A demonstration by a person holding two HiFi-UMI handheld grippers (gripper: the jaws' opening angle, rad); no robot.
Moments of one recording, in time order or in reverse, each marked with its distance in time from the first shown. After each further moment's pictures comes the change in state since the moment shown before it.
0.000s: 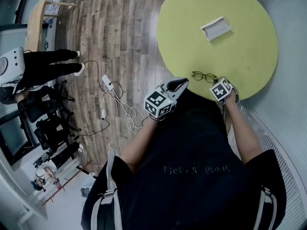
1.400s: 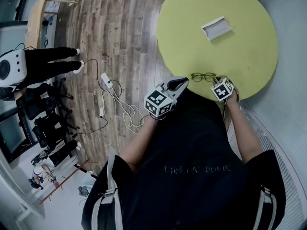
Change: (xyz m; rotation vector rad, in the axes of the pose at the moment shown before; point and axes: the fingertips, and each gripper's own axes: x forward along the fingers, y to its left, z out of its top) left arm 0.001 0.003 -0.003 -0.012 -0.007 0.013; right arm 0.003 -0.008 -0.001 -0.002 -0.038 -0.011
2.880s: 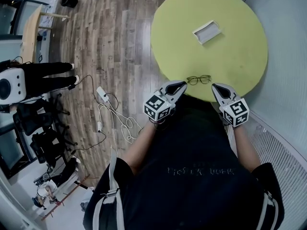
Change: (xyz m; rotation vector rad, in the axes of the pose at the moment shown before) left arm -0.004 -0.015 0.011 0.053 -0.059 -0.075; right arm -0.191 0.038 0.070 0.247 -0.737 0.047
